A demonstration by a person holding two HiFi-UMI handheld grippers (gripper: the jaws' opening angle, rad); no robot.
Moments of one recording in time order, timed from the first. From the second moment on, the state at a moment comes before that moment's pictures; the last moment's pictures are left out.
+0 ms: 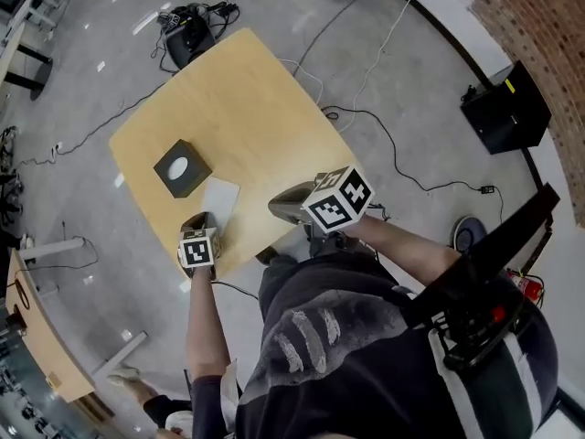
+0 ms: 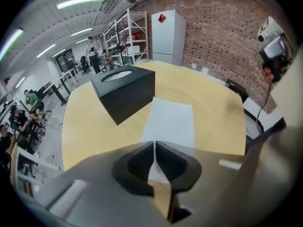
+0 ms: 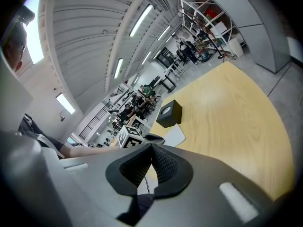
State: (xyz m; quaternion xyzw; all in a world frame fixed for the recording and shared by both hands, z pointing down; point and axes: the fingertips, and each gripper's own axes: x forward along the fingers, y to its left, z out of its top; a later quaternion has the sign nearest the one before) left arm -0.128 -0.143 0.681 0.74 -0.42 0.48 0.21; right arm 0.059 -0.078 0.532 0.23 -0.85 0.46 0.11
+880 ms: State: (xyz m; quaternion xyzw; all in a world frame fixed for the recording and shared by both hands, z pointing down) left arm -0.142 -0.167 0.611 0.83 -0.40 0.35 0.19; right arm 0.042 -0.078 0.524 0.21 -0.86 0.45 0.10
